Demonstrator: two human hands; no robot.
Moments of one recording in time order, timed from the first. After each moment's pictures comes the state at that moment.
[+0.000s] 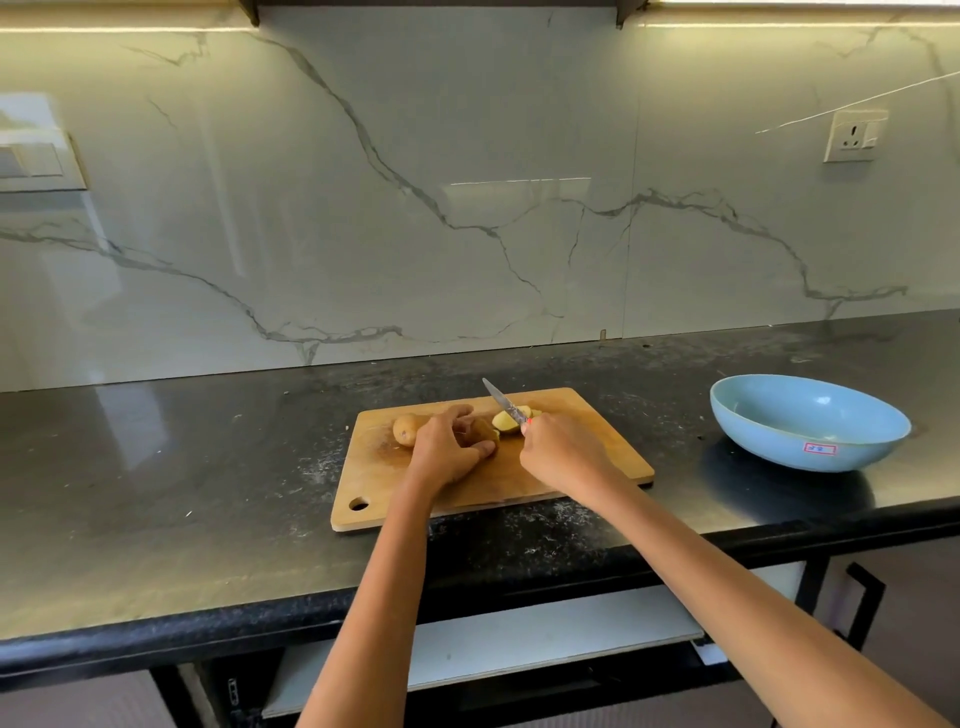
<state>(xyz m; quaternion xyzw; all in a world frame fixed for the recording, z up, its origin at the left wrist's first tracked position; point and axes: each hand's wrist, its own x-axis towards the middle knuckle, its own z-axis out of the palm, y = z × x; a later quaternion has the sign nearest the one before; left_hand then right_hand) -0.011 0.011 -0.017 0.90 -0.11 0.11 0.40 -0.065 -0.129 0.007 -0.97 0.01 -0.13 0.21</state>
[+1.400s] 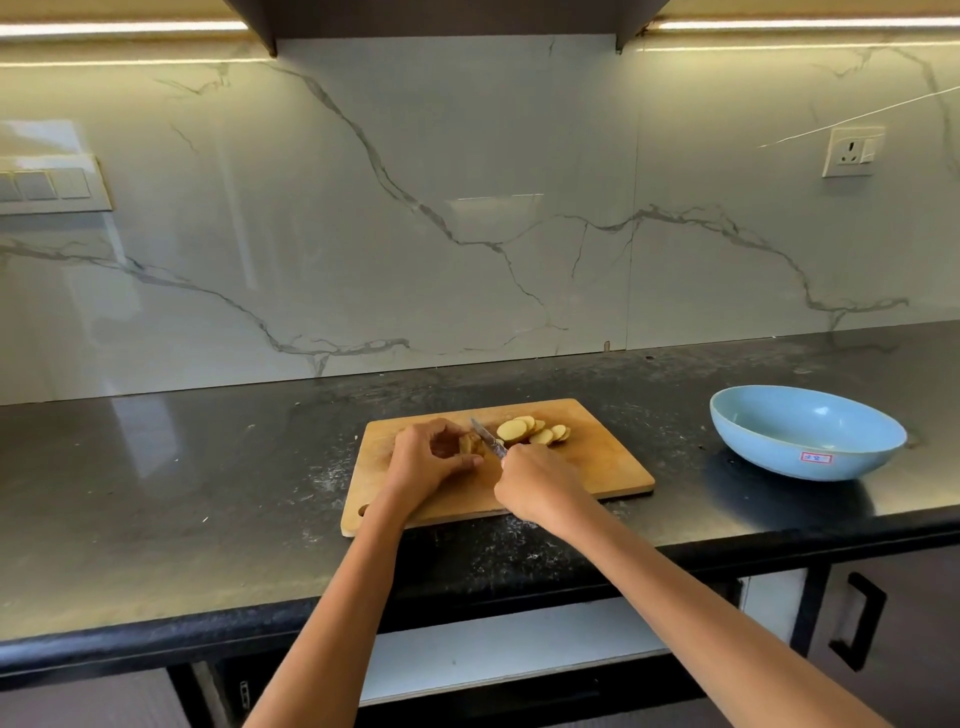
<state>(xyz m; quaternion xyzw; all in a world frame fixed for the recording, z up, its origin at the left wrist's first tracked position) -0.003 0.044 -0.027 0.86 -0.17 0.15 0.45 -0.095 -0.100 0.013 -0.98 0.00 -0.04 0.19</state>
